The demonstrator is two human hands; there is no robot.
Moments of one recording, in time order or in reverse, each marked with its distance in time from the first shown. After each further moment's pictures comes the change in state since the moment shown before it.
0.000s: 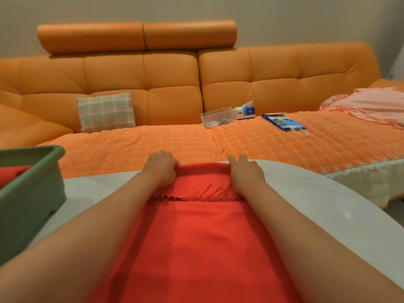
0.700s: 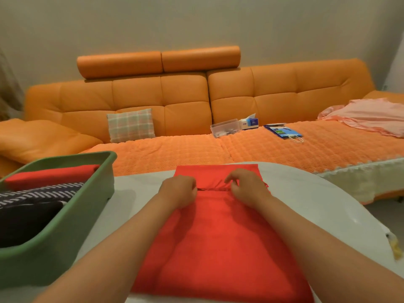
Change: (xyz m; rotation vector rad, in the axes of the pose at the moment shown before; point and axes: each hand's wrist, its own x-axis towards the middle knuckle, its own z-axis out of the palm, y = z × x) left_hand -0.147 0.038 -0.076 -0.187 -0.074 -0.085; right_hand -0.116 -0.018 -0.047 0.656 0.156 -0.202
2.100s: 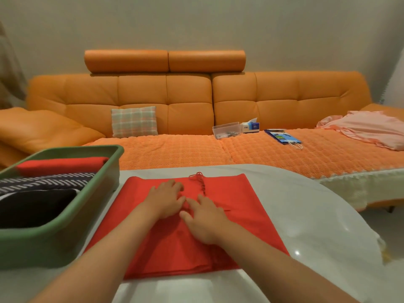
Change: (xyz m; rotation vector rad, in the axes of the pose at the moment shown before) left_hand -0.028 -0.051 0.030 -0.091 -0.056 -0.017; right_hand -0.056 -0.111 0.063 -0.224 -0.485 0.075
